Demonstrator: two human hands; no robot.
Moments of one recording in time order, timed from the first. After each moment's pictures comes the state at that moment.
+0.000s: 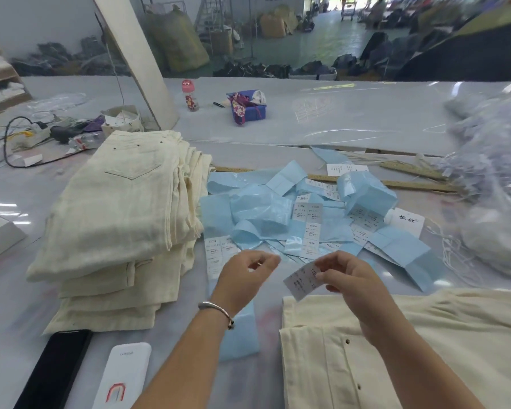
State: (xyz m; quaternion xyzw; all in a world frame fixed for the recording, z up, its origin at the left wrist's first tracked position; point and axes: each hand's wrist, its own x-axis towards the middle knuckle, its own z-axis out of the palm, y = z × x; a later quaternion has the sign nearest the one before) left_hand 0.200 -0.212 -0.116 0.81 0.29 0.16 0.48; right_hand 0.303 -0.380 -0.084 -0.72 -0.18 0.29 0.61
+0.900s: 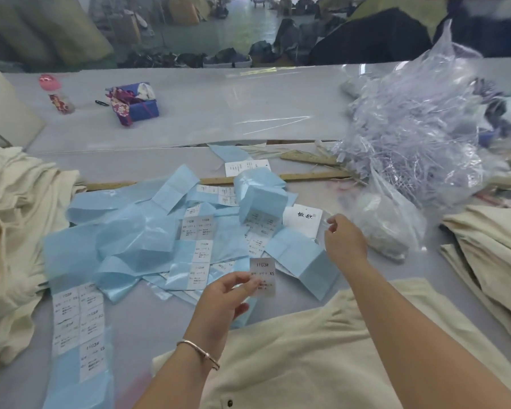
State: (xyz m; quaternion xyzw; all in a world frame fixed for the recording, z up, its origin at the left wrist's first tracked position) left_hand 0.369 -0.322 -0.163 0.55 0.31 0.07 0.78; right_hand 0.591 -0.470 -0.186 -0.93 -0.06 0.03 0.36
